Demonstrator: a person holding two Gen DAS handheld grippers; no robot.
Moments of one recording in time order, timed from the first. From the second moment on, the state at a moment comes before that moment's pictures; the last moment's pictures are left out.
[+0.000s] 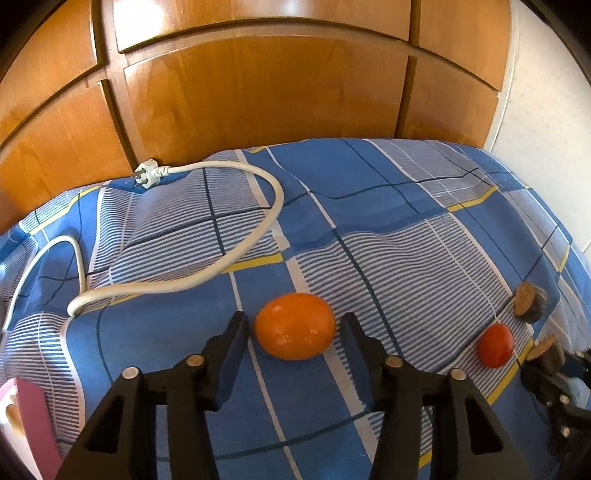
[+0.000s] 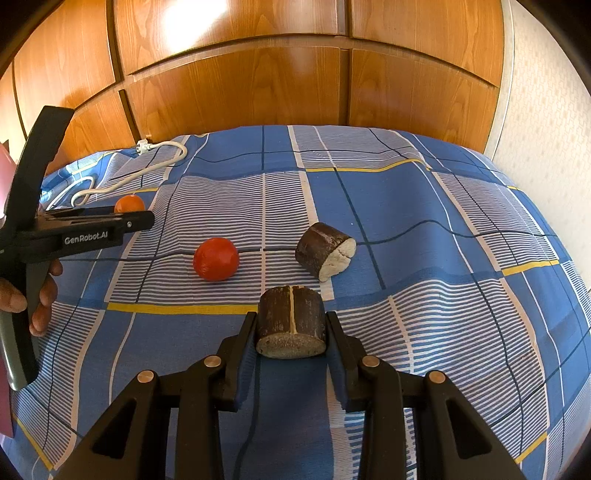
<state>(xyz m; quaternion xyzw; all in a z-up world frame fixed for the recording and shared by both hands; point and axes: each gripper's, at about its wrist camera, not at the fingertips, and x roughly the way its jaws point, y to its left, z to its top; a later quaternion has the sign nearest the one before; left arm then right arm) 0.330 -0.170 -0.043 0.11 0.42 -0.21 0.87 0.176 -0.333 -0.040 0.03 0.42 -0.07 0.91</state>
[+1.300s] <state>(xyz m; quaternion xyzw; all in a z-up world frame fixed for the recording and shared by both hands) 0.217 -0.128 -0.041 0.08 0.43 -0.18 0.88 0.157 -0.290 -0.041 -0.02 0.42 -0.03 0.91</state>
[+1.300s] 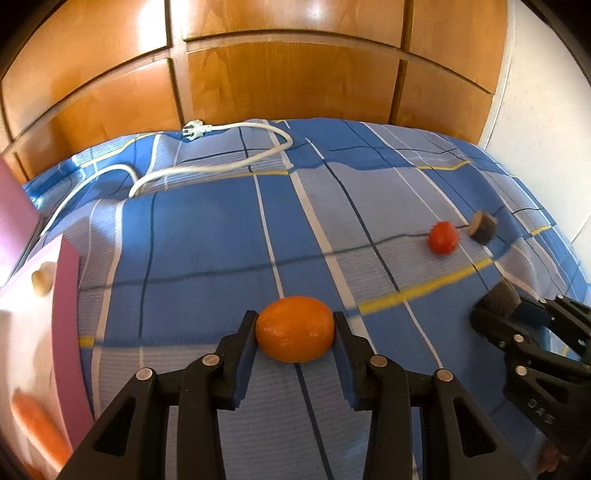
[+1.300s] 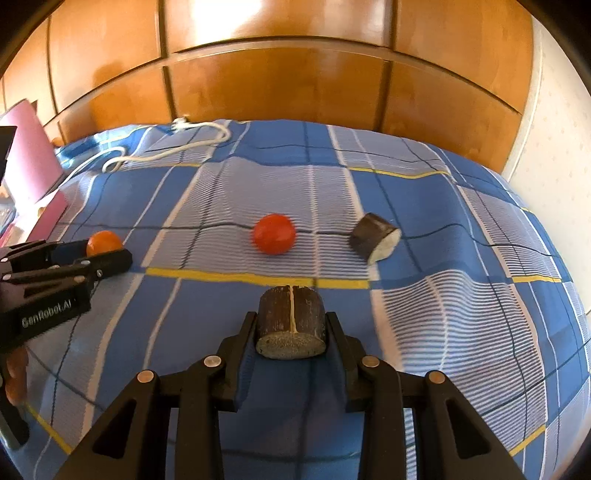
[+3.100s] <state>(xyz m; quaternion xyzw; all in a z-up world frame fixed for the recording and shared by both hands) 0.049 -0.047 -0.016 0.00 0.31 -0.10 0.94 0.108 -0.200 -0.041 0.00 0.43 0.01 0.90</state>
